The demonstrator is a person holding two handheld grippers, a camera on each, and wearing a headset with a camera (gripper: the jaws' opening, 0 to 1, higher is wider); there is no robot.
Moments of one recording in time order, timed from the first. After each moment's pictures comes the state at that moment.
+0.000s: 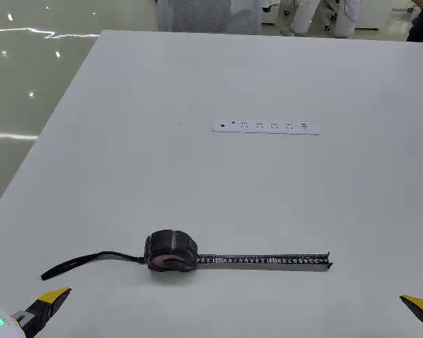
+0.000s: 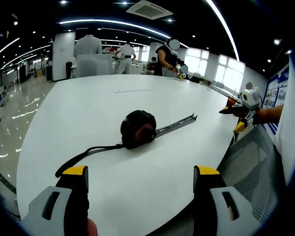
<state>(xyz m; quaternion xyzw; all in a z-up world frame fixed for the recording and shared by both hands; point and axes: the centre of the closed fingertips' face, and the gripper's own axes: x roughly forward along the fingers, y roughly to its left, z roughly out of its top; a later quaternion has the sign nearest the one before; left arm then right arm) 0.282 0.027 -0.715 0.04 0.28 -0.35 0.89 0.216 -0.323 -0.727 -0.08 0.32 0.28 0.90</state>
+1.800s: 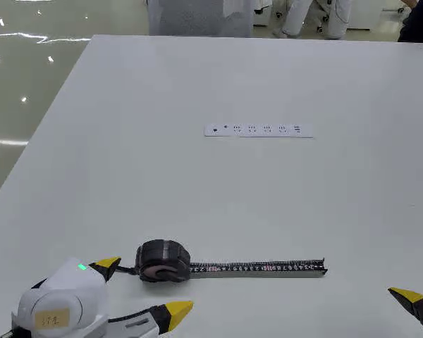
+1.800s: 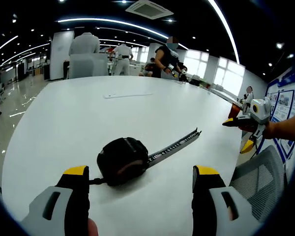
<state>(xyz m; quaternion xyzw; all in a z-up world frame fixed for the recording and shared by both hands) 0.345 -0.056 -0.717 0.02 0.29 -0.35 0.89 0.237 -0.325 -0.727 -0.08 0.31 0.28 0.90</state>
